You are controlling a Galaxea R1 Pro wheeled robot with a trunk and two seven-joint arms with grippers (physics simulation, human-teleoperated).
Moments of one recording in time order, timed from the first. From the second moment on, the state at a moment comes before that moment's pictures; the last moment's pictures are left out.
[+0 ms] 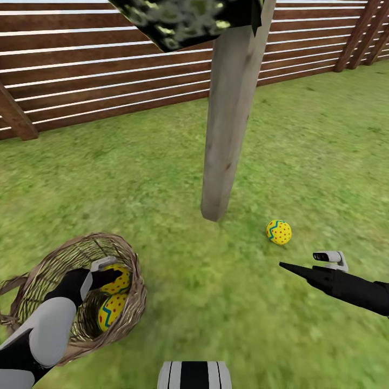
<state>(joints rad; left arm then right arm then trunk) -0.90 0.11 0.69 -0.40 -0.41 0.48 -0.21 -0.30 -0.42 -0.28 -1.58 -0.70 1.04 1.23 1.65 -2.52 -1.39</state>
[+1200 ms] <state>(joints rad) -0.90 0.11 0.69 -0.40 -0.41 0.48 -0.21 -0.30 -0.42 -0.28 -1.58 -0.70 1.04 1.25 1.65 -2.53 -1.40</state>
